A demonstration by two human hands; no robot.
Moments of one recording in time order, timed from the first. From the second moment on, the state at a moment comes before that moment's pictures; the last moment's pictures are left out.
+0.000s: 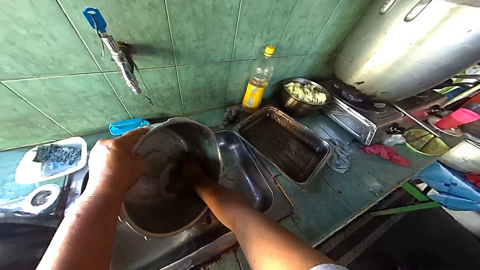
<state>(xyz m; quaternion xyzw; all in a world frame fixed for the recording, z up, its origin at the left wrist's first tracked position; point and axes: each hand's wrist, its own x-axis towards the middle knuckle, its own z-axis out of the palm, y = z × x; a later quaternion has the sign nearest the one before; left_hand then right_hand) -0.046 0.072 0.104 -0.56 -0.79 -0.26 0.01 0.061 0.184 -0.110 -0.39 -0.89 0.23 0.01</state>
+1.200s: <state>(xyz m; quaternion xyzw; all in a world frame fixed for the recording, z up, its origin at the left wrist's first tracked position) 0.029 -0.013 -0.022 -0.32 -0.79 -0.50 0.15 0.104 0.035 -0.048 -0.26 -0.76 0.56 0.21</state>
